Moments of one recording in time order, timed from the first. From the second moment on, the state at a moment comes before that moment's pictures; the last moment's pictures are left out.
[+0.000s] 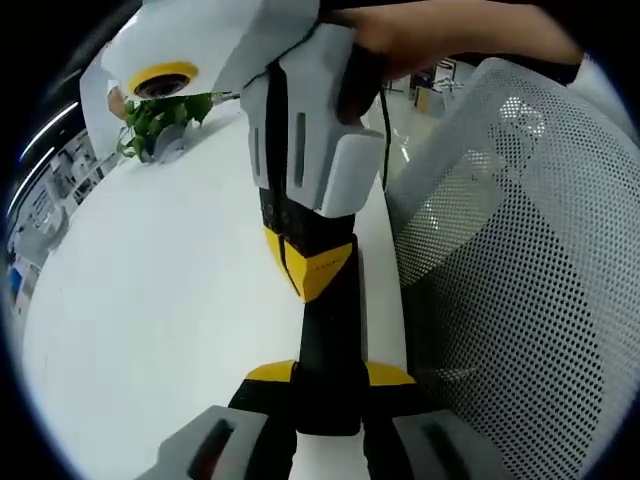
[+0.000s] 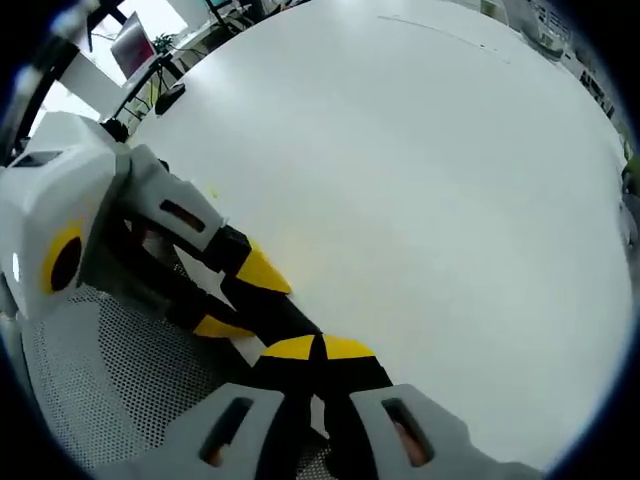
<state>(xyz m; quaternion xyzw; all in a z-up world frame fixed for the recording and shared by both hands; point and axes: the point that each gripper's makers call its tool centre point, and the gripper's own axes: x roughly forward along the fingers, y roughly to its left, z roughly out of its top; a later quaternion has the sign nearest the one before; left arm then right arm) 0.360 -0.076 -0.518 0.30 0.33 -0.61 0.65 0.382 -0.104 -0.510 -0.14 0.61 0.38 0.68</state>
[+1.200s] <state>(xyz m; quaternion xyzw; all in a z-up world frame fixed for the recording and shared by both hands) 0.361 -0.076 -0.517 0.29 0.33 -0.61 0.66 0.379 -0.104 -0.516 -0.21 0.62 0.39 0.65</state>
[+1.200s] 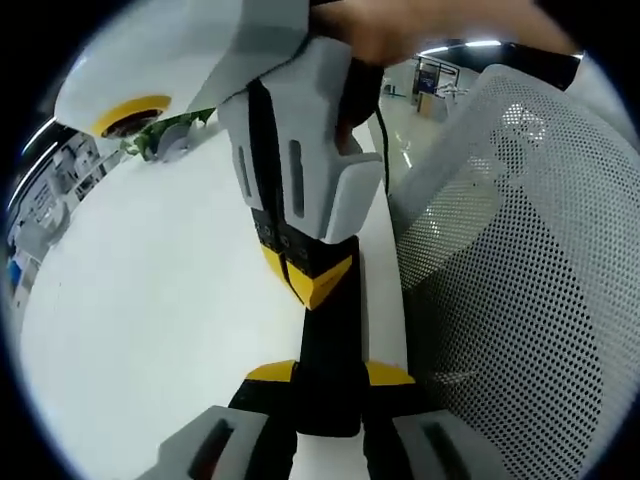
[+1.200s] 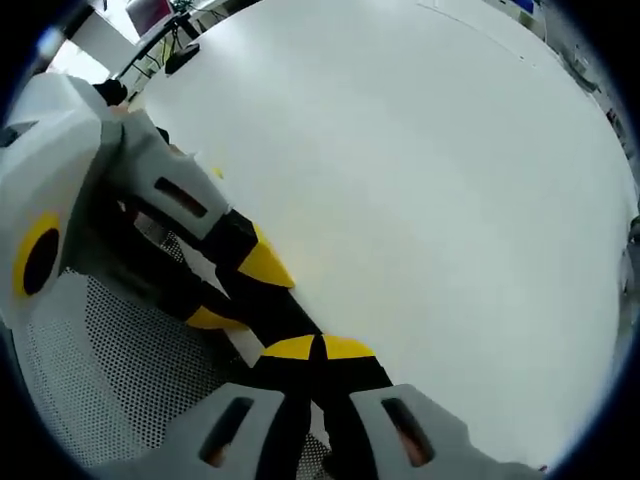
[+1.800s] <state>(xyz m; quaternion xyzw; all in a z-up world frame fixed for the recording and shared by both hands) 0.361 -0.076 -0.517 0.29 0.33 -0.61 0.66 0.370 -0.105 -0.505 -0.18 0.60 0.41 0.66</state>
